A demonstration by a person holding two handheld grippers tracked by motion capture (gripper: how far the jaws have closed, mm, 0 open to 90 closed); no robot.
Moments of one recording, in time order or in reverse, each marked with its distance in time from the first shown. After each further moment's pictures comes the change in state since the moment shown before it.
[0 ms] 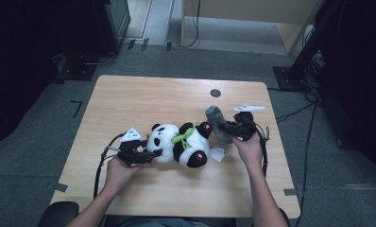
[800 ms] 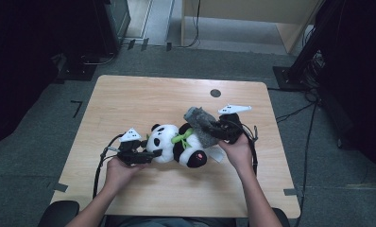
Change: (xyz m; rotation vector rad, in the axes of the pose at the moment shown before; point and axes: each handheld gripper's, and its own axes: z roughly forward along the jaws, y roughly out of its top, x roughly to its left) left arm -0.001 0.000 -0.001 0.005 0.009 -0.011; right arm 0.060 0.015 -0.003 -0.039 0.106 -0.134
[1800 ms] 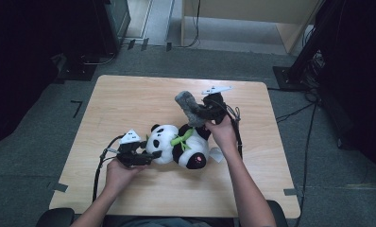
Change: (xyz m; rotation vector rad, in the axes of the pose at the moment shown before) left arm 0.000 -0.006 -0.002 -0.017 -0.005 0.017; right arm -0.001 0.057 0.043 -0.004 -0.061 -0.017
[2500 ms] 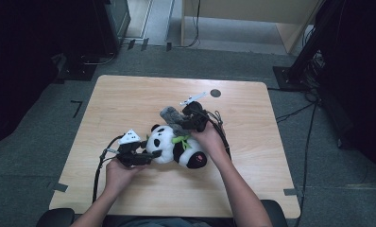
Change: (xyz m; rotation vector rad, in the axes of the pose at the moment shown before) left arm -0.001 0.001 -0.001 -0.012 0.002 -0.002; right arm 0.039 -0.010 0.046 0.227 0.069 -0.089
